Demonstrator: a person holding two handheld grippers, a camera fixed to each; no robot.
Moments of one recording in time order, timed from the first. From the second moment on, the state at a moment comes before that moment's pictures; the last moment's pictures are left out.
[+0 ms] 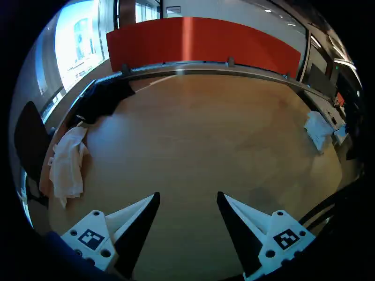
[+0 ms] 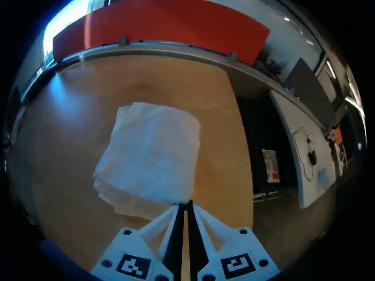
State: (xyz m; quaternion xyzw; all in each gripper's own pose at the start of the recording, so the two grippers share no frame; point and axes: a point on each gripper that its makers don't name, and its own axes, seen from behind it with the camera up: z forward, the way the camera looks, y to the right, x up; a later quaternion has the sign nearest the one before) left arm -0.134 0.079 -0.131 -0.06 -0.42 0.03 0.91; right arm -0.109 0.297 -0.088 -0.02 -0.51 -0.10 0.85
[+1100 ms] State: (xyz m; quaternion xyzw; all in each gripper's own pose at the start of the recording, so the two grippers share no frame) left arm -0.128 0.077 -0.126 -0.06 -0.40 0.03 0.91; right arm -0.097 0.302 -0.108 -0.08 -0.48 -0.09 0.87
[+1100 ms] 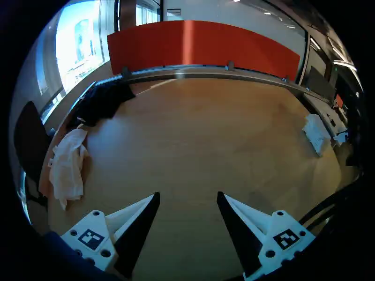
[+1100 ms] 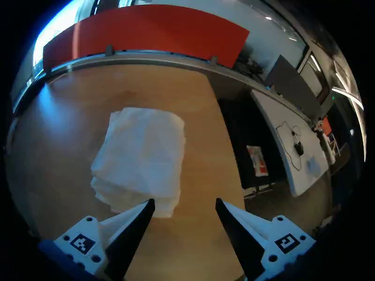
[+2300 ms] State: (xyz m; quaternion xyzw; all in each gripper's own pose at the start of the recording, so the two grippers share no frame) left arm -0.104 0.070 -0.091 -0.05 -0.36 0.02 0.93; right arm 0.006 0.209 -0.042 -0.05 -0.23 0.01 0.97
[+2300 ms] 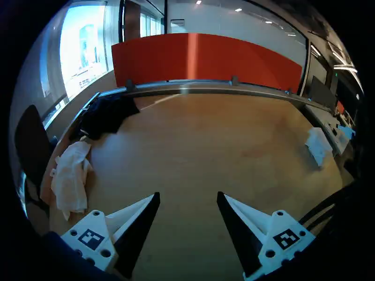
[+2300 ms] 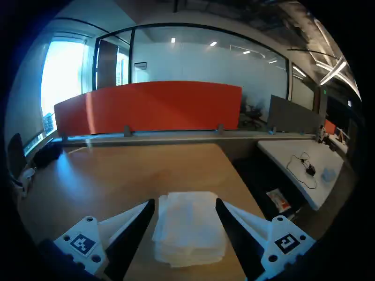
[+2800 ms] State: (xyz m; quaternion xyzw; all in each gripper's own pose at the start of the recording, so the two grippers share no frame) left arm -0.073 0.066 -0.049 -0.04 -0.29 0.02 0.96; right arm 0.050 0.175 -0.026 -0.04 -0.16 0.02 0.99
